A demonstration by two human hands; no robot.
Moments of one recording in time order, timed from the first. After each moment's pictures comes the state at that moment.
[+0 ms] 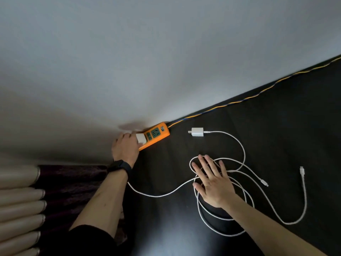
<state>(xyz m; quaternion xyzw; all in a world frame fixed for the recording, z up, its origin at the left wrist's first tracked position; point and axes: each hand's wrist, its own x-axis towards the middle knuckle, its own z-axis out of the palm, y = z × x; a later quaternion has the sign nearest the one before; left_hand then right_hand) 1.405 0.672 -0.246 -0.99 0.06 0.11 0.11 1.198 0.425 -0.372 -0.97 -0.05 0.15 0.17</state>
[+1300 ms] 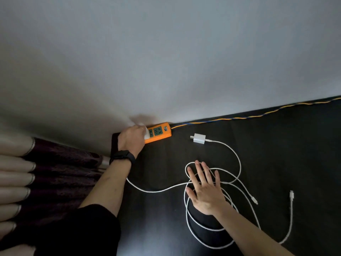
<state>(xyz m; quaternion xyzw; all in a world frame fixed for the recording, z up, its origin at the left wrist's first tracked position) 1.400 0.662 -0.251 -1.00 0.07 0.05 0.01 1.206 0.425 -0.364 -0.96 -0.07 0.19 0.18</state>
